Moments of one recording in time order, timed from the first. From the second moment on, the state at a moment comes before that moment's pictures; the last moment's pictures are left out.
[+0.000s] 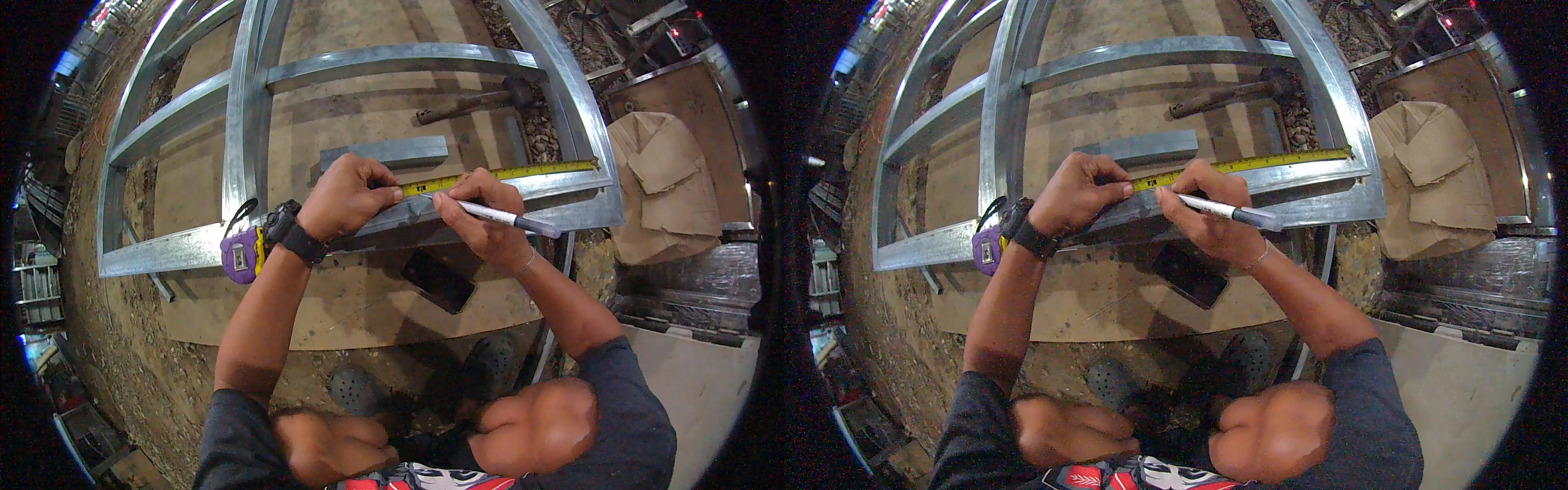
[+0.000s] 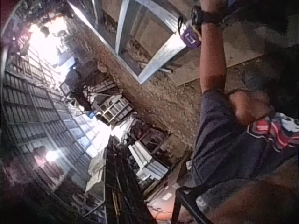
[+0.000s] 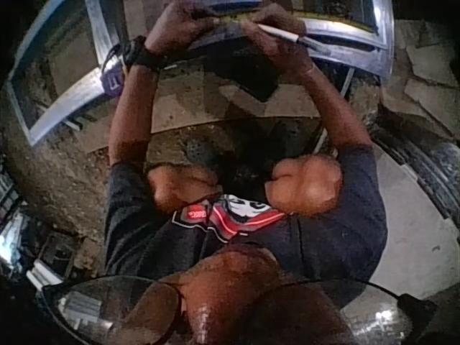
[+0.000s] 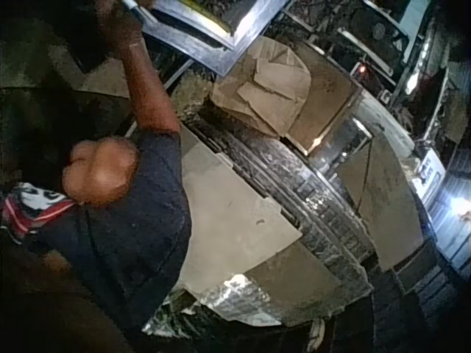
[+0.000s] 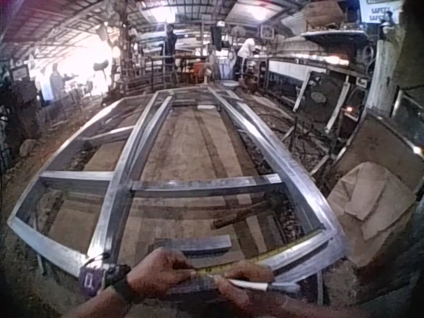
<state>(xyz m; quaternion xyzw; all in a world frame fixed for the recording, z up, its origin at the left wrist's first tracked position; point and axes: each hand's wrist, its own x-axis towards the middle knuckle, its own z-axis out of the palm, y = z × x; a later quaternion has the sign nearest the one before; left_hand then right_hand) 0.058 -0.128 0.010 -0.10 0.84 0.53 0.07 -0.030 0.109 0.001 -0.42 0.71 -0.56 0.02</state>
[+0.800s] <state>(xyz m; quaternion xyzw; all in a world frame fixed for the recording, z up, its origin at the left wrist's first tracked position) 0.058 -0.127 0.005 -0.09 0.84 0.53 0.06 -0.033 0.100 -0.010 -0.44 0.72 -0.54 0.01</state>
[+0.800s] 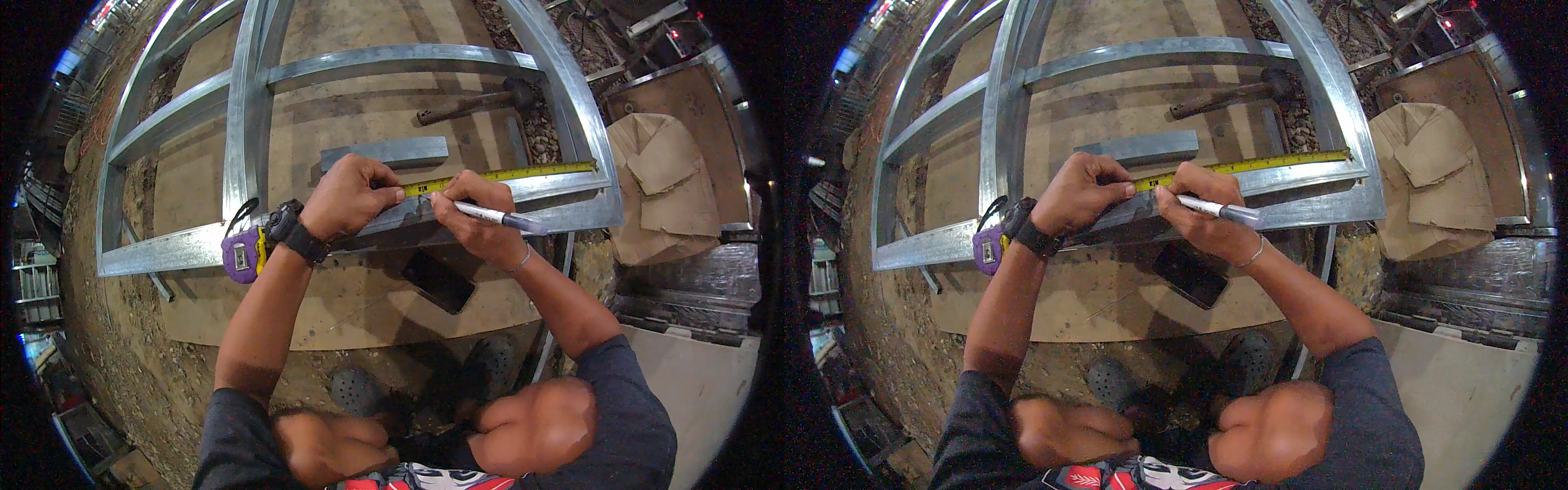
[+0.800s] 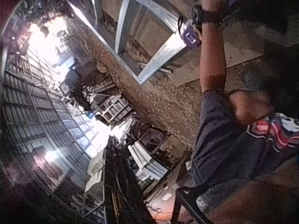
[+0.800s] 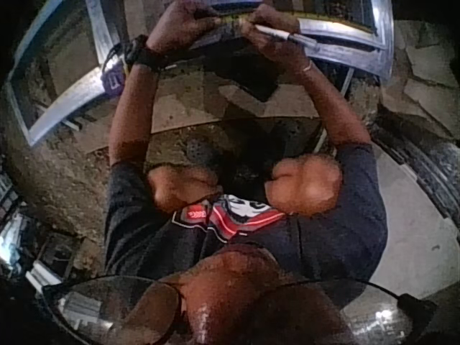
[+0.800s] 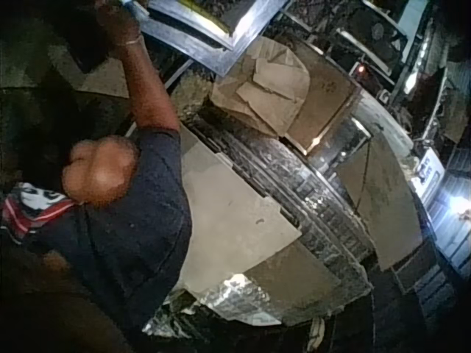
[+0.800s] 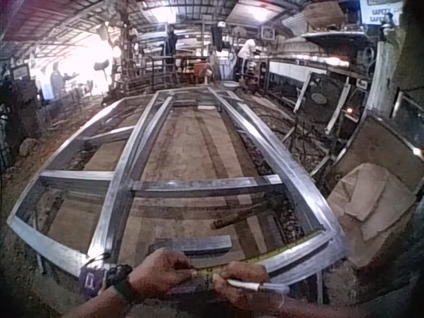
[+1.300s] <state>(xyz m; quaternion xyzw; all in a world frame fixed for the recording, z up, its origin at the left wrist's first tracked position) 0.059 -0.125 0.021 -0.10 0.86 0.50 0.06 -0.104 0.144 0.029 -0.25 0.71 -0.63 -0.18</state>
